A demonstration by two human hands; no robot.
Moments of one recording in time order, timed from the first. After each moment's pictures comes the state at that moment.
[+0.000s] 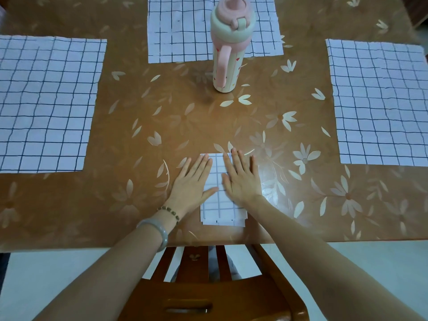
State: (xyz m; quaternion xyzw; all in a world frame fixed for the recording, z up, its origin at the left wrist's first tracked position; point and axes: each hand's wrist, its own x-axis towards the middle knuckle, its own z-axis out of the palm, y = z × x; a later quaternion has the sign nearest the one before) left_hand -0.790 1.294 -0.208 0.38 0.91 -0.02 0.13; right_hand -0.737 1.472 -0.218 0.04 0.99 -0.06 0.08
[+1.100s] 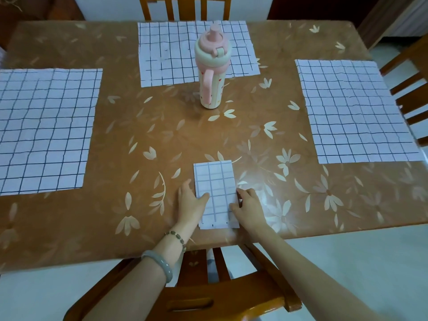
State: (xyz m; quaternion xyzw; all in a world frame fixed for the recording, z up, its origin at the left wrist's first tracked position) left_hand -0.748 1.318 -0.165 -0.09 0.84 0.48 0.25; right_hand -0.672 1.466 -0.176 0.27 0.88 -0.37 0.10
